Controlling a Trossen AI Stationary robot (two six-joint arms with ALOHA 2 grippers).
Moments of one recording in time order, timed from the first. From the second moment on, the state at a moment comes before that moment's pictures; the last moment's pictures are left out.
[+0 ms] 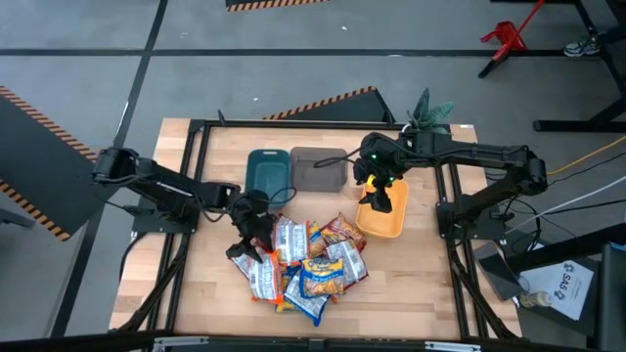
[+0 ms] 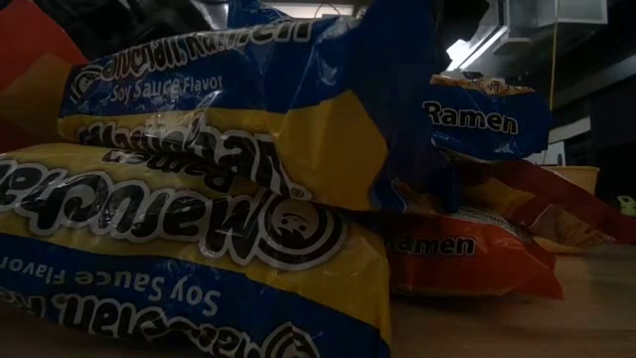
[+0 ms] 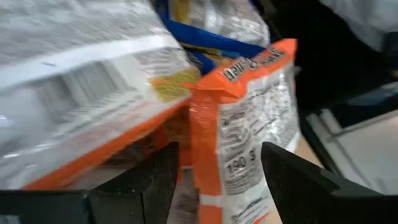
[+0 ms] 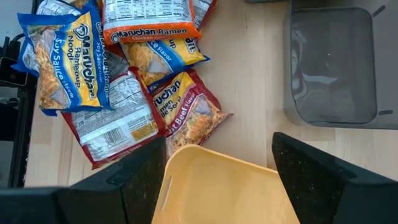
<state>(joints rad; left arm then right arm) -0.07 1.37 0.53 0.06 0.69 -0.01 -0.17 1.43 1.36 -0.99 -0.28 -0.10</state>
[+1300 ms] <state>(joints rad) -0.09 1.51 0.53 0.25 0.90 -0.28 -0.17 1.43 1.36 -0.98 -0.21 -0.10</state>
